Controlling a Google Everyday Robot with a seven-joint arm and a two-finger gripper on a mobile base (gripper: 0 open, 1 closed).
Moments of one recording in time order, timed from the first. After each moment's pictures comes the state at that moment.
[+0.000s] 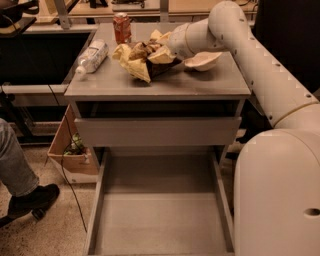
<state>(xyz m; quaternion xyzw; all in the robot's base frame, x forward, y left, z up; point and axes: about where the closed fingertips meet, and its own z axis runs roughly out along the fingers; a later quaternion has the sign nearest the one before) 0.818 0.001 0.908 -0.59 0.61 0.12 0.51</state>
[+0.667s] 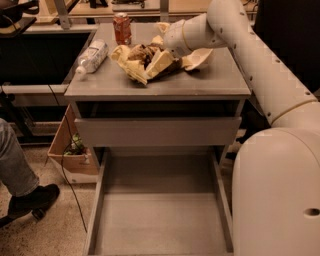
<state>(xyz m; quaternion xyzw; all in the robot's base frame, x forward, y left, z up) 0.792 0.022 0.920 -0.62 0.59 0.16 0.50</state>
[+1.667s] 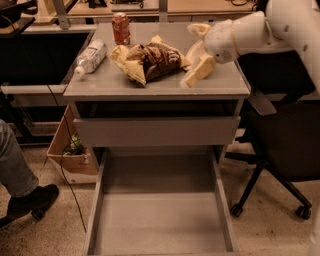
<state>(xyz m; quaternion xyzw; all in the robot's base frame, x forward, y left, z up) 0.696 -0.069 0.948 -0.61 0.59 0.19 0.49</state>
